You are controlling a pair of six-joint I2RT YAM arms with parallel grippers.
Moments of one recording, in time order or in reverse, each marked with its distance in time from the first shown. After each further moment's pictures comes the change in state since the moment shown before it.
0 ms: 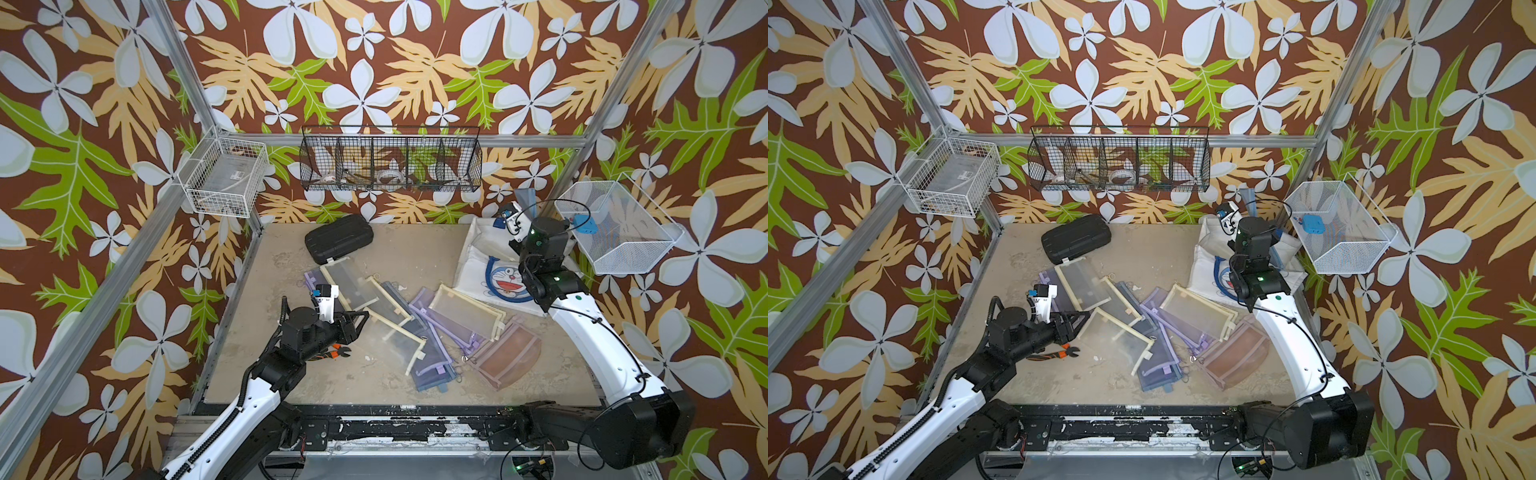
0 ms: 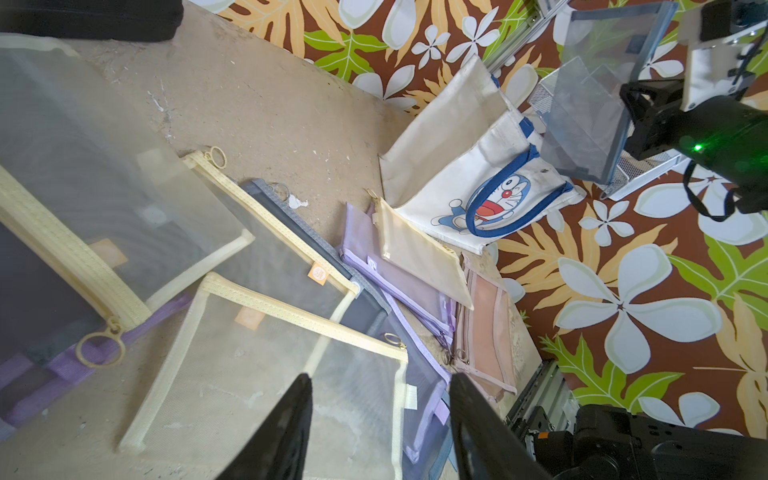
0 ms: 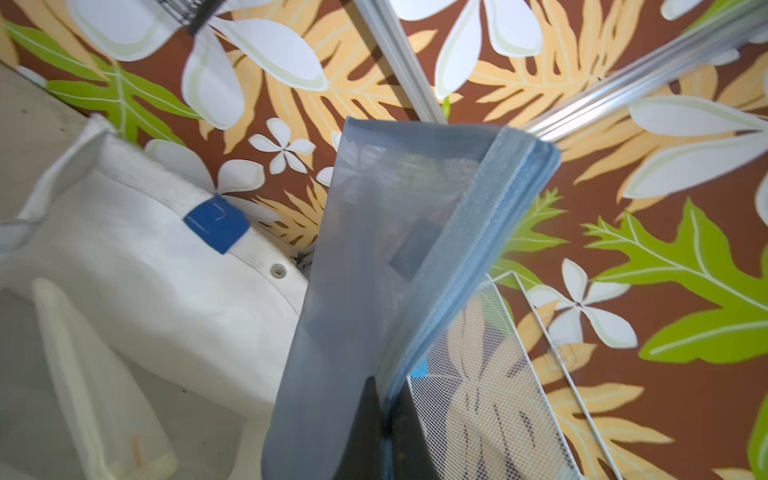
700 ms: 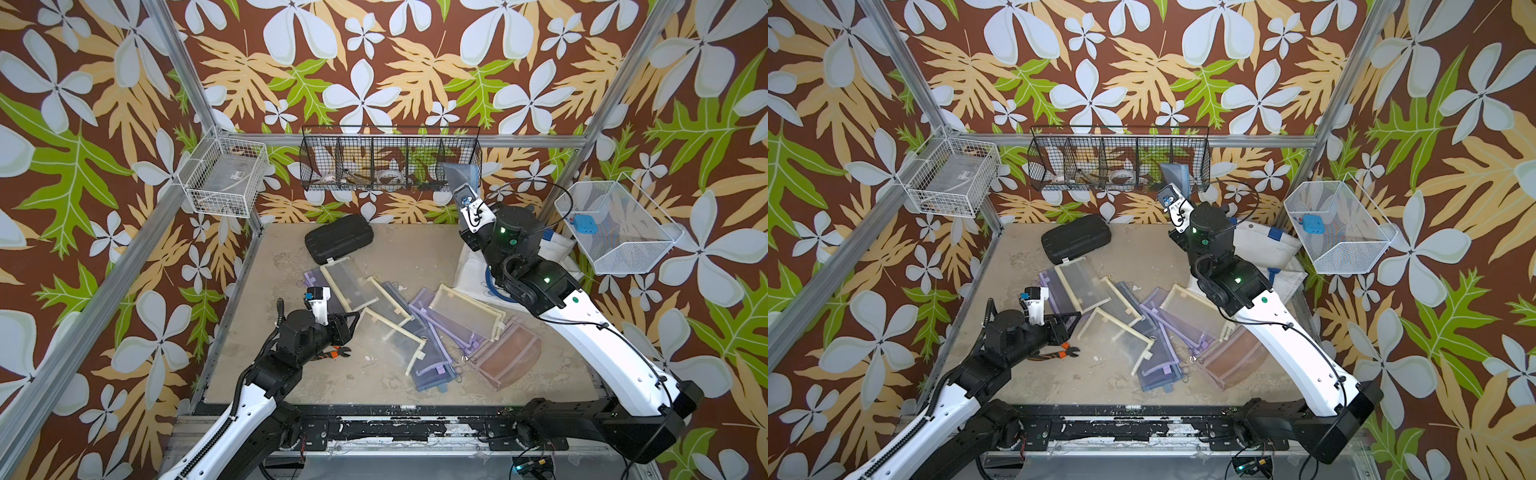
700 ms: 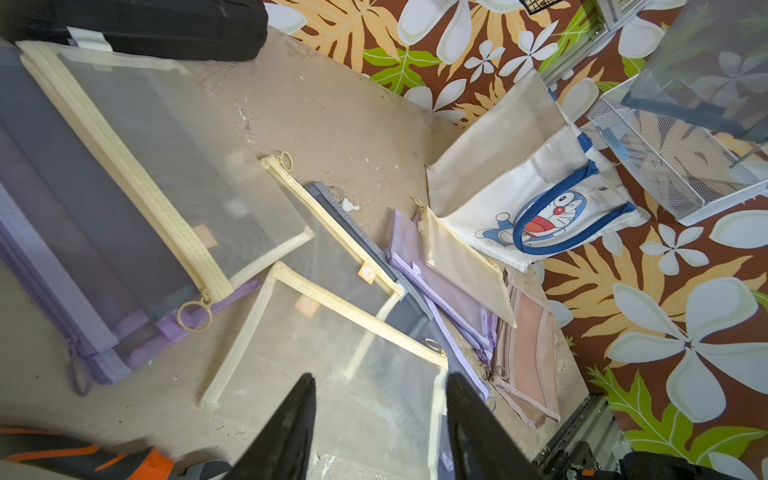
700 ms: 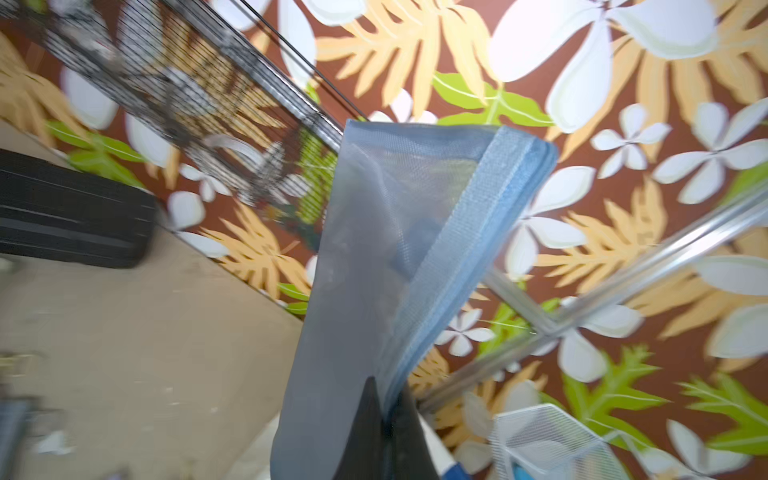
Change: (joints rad) left arm 0.000 -0.057 0.021 -0.137 -0.138 0.017; right arm 0.425 0.071 0.350 -0.156 0.090 0.207
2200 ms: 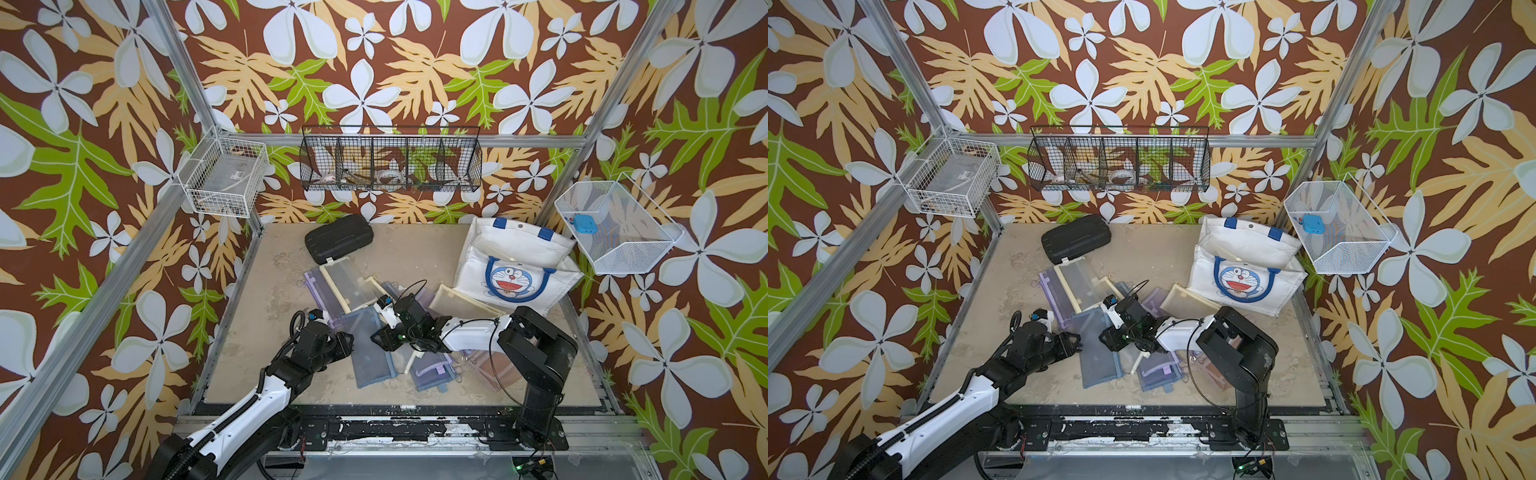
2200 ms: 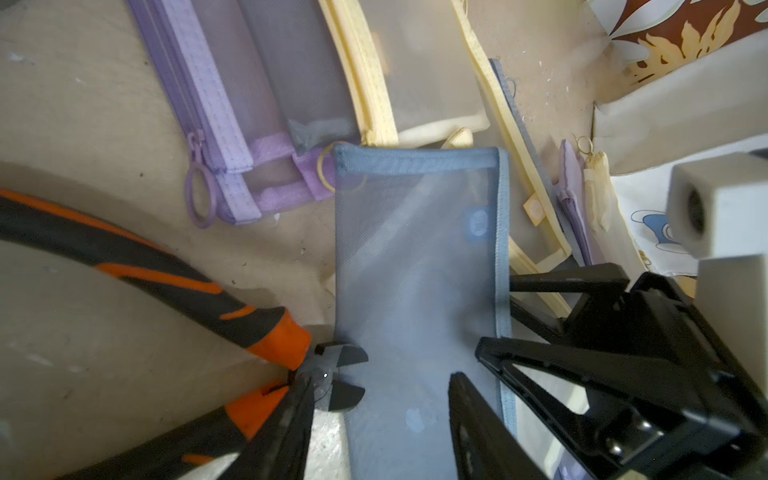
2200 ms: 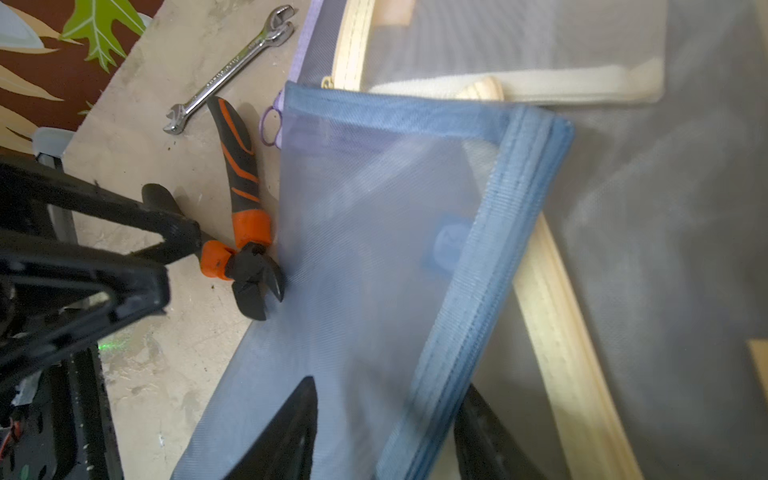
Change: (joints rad) left arm 0.000 0.185 -0.216 0.065 -0.127 -0.165; right arm 0.292 0.514 -0.605 0.452 -0.891 1.009
